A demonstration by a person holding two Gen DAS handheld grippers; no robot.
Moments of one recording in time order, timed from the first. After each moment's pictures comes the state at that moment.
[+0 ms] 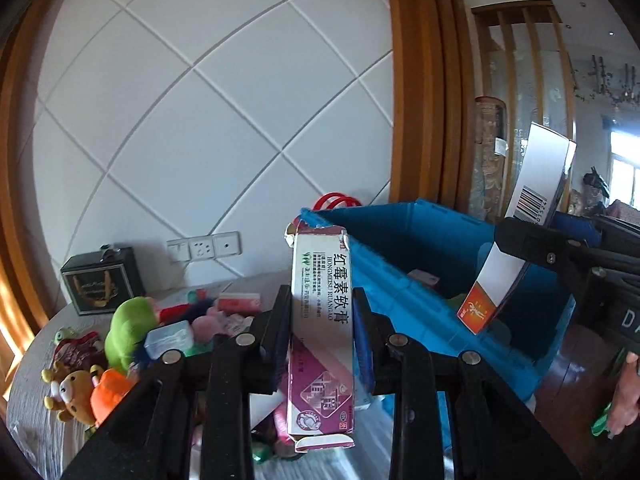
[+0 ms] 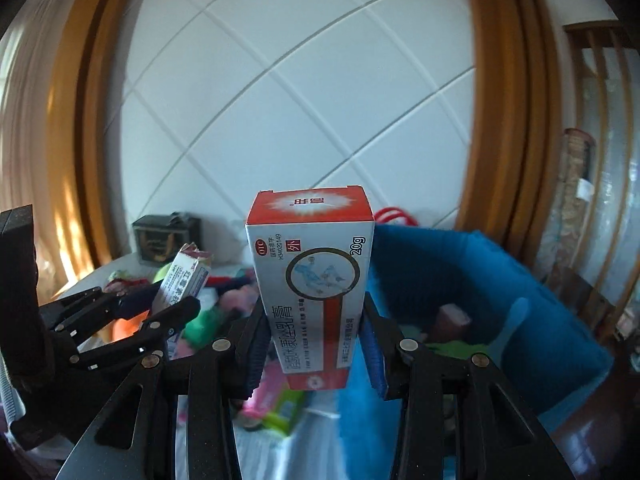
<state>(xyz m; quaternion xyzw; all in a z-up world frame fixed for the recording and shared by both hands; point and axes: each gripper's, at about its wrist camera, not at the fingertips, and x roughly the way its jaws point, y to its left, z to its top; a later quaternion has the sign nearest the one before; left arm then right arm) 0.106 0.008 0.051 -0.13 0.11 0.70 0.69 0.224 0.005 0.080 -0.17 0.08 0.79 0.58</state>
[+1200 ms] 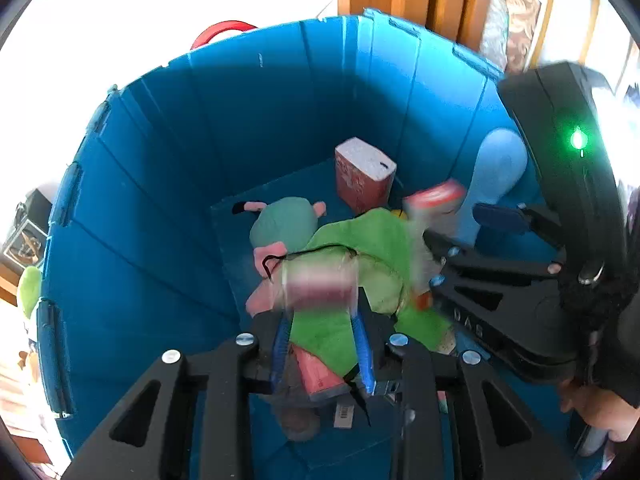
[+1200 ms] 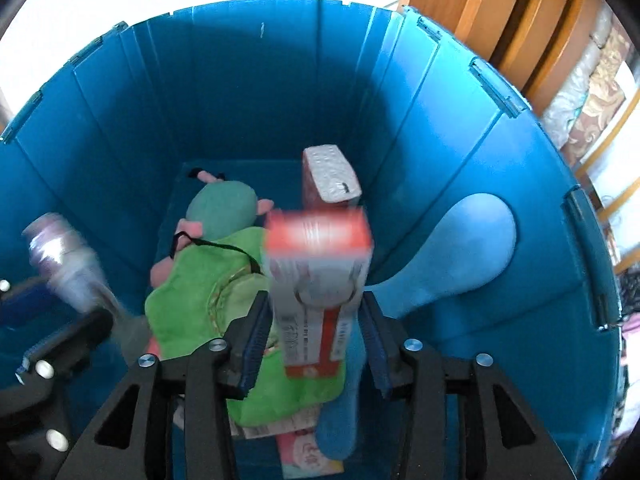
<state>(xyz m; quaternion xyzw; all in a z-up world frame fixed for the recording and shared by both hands) 0.335 0.316 -0.034 -0.35 0.36 0.63 0.59 0.468 0.338 -0.083 -0.44 0.29 0.67 0.53</state>
